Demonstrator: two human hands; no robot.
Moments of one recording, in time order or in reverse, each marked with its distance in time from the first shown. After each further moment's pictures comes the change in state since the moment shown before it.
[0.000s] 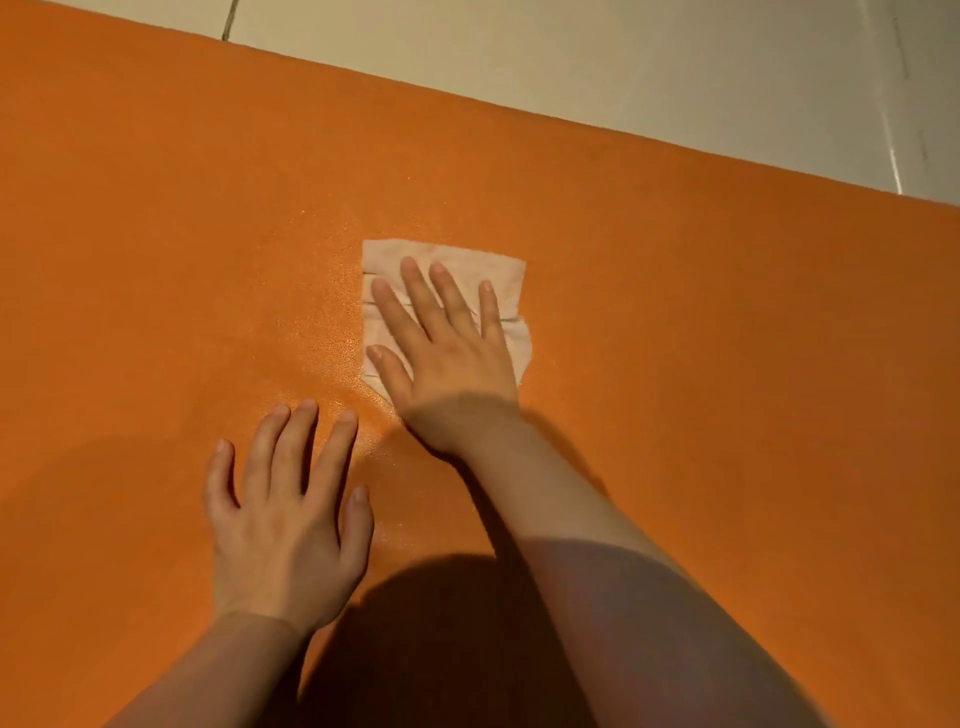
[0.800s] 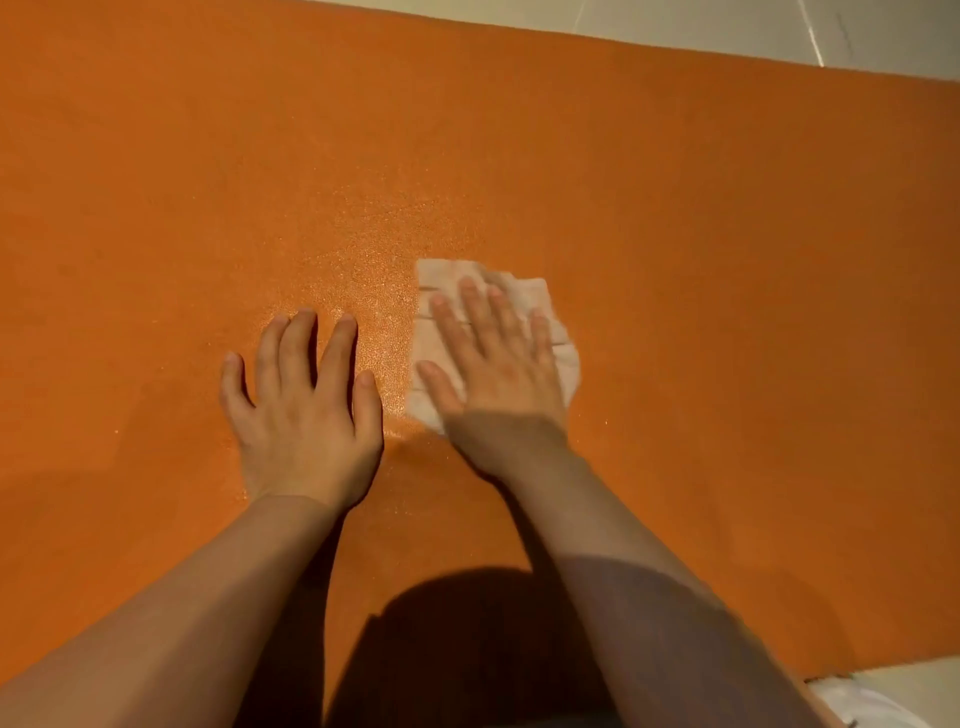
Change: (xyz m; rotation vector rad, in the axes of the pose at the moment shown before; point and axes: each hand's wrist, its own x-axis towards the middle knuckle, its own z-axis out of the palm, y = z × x) left_hand -0.001 -0.003 0.009 -0.105 0.039 -0.017; right_hand -0.113 -0.010 0.040 0.087 0.154 0.240
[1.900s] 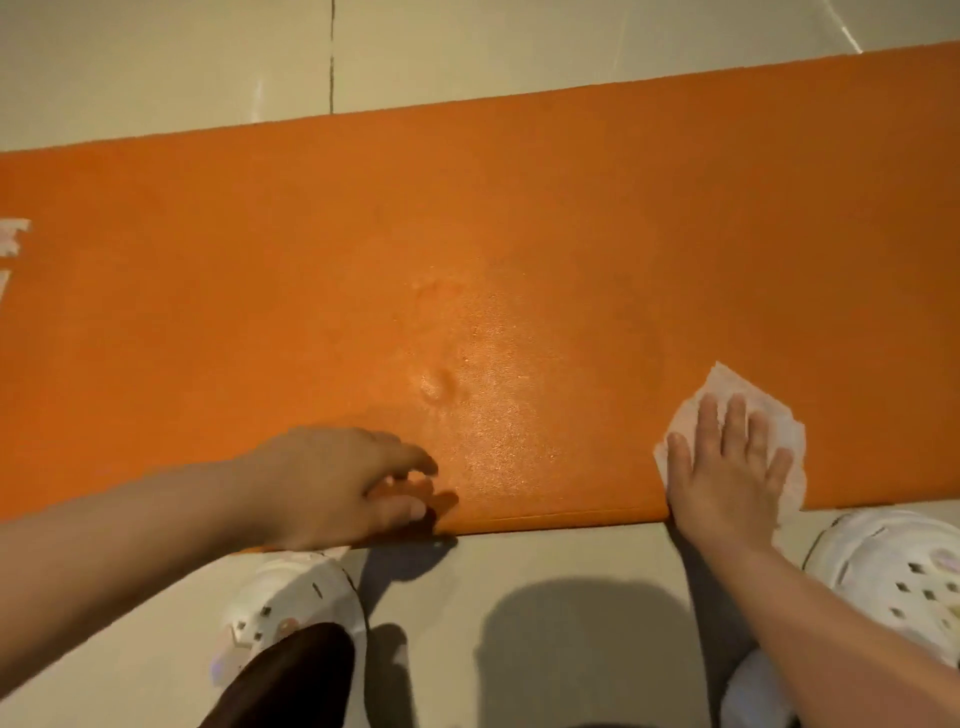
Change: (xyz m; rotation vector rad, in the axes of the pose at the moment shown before) left_hand -0.087 -0.041 -0.227 0.301 -1.043 0.522; right_hand -0.216 0.045 -0.012 0.023 -0.082 0.619
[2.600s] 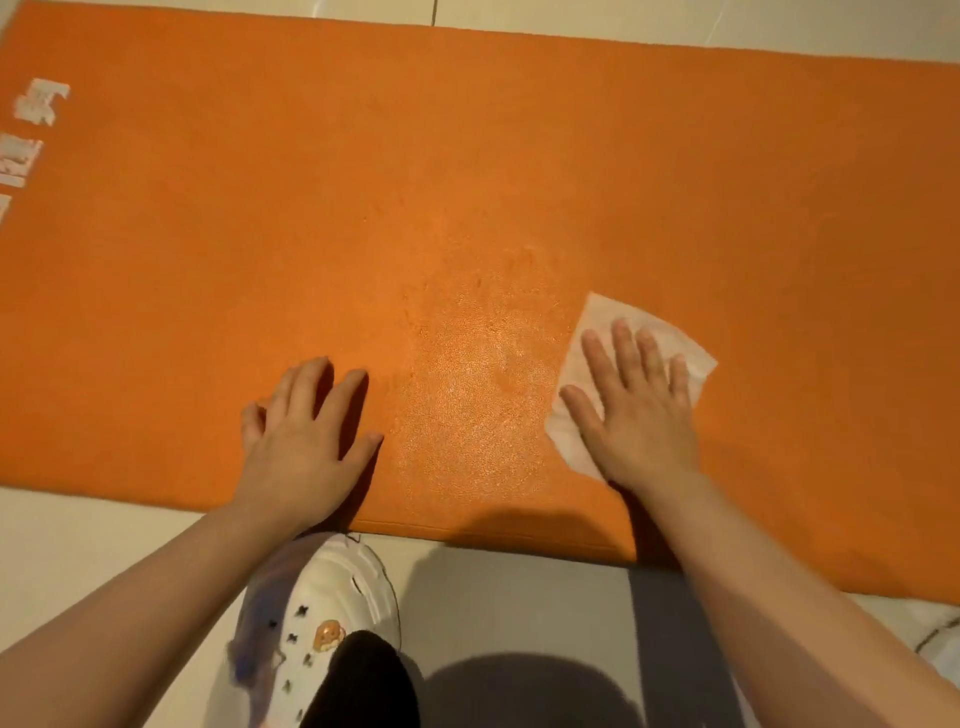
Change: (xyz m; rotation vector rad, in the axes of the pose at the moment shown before) left_hand 0.045 -0.105 0.126 -0.385 0.564 -0.571; right_hand 0.040 -0.160 0.020 -0.103 -0.015 -0.545
